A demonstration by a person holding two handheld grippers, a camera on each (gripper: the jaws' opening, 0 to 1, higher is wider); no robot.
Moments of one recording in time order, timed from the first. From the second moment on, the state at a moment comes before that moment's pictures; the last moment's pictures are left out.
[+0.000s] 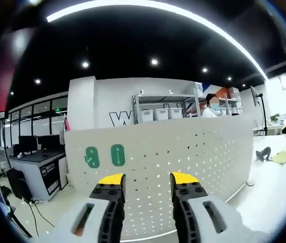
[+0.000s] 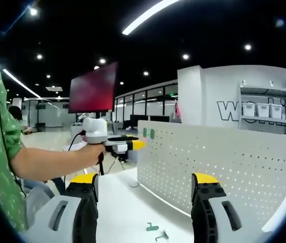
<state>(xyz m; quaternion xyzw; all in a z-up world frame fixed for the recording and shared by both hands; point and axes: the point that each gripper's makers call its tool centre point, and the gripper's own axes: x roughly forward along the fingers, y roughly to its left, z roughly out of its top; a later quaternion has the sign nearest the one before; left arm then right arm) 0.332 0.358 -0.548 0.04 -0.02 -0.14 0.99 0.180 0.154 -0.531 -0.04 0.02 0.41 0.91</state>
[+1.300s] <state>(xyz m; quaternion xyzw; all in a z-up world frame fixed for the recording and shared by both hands) 0.233 0.285 -0.677 0.01 0.10 -0.23 0.97 0.152 0.144 -0.599 -0.03 0.09 0.42 0.90</state>
